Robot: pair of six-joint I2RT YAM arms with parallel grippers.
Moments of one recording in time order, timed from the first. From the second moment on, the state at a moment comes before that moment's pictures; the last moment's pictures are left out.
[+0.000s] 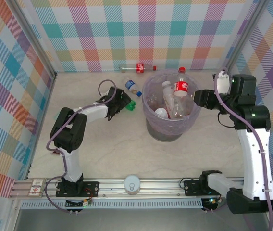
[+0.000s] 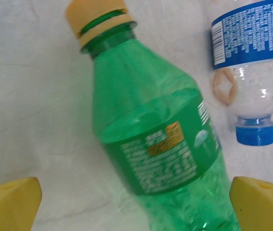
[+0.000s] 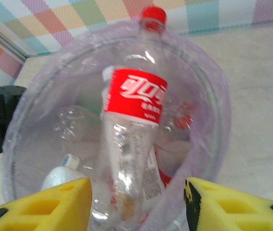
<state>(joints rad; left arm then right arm) -0.42 1.95 1.24 -0.12 -0.11 -1.03 0.05 1.07 1.51 -1.09 -0.35 0.15</state>
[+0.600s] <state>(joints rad) -0.41 2.04 1.28 -0.04 -0.09 -1.06 0.04 0.97 1.35 -1.11 -0.36 0.20</state>
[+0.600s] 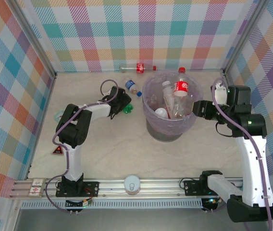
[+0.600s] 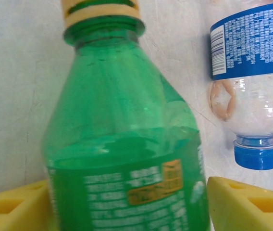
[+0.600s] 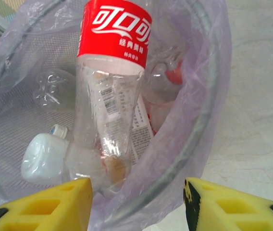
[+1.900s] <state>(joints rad) -0.76 1.32 1.53 -0.38 -0.32 -0.58 0.03 0.97 1.15 -0.86 -0.30 0.32</state>
